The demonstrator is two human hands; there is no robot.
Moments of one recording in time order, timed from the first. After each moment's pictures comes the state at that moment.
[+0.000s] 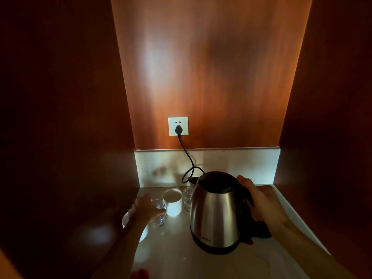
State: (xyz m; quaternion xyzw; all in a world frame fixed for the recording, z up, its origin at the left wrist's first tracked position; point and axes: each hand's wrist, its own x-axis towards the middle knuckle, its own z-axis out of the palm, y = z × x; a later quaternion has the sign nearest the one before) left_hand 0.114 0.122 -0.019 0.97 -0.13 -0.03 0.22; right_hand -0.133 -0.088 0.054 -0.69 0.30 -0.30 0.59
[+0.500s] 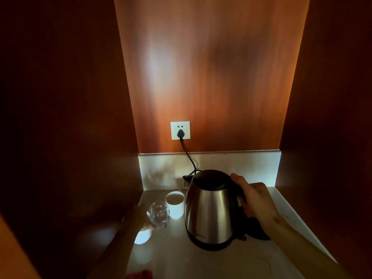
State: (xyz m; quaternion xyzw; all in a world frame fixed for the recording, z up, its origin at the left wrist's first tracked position) left_hand 0.119 0.152 -0.019 0.97 -0.19 -0.10 0.09; right_hand -0.126 -0.068 0.079 -0.71 0.30 -0.30 0.56
